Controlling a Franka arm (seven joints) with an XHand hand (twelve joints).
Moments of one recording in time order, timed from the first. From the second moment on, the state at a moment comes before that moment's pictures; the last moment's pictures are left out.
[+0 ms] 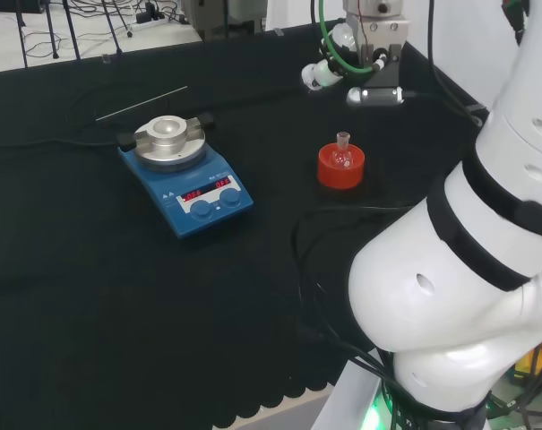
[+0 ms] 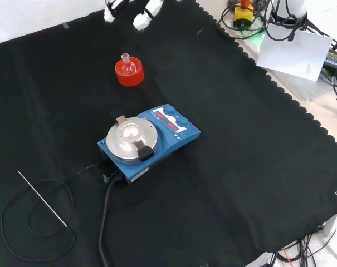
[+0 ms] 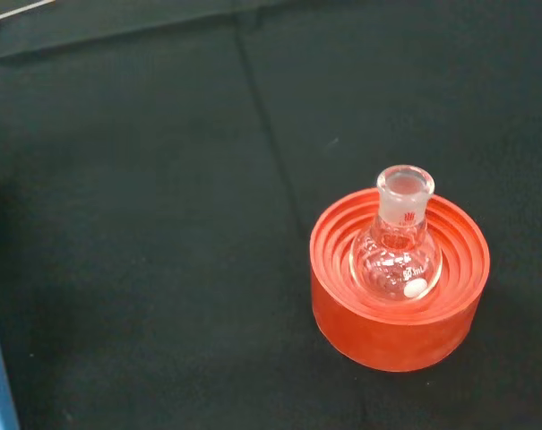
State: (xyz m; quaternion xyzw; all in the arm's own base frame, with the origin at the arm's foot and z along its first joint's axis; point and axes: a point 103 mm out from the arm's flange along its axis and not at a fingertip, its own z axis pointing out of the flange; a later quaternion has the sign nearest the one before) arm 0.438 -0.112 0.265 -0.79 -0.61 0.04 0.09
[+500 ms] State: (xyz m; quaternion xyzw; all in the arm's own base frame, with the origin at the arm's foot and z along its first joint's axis) arm 0.447 -0.130 0.240 -0.80 -0.59 0.04 0.10
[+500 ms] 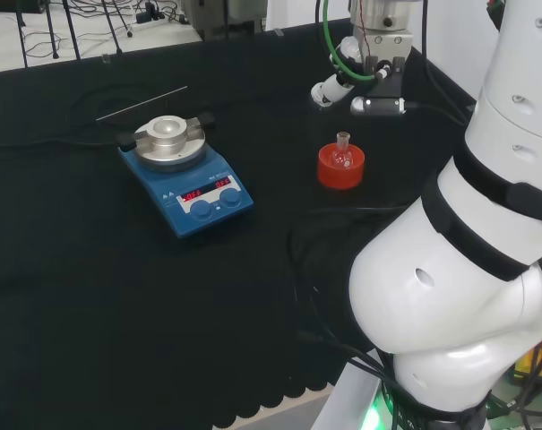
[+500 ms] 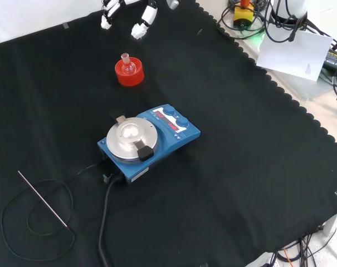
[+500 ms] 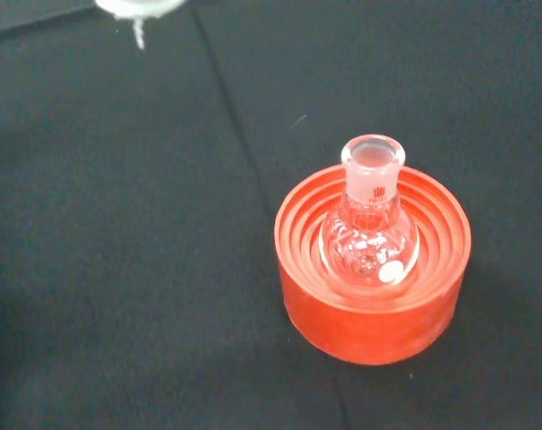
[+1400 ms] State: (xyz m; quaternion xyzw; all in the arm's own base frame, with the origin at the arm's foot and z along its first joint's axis) arm 0.455 -0.162 0.163 -0.81 -0.56 0.04 0.15
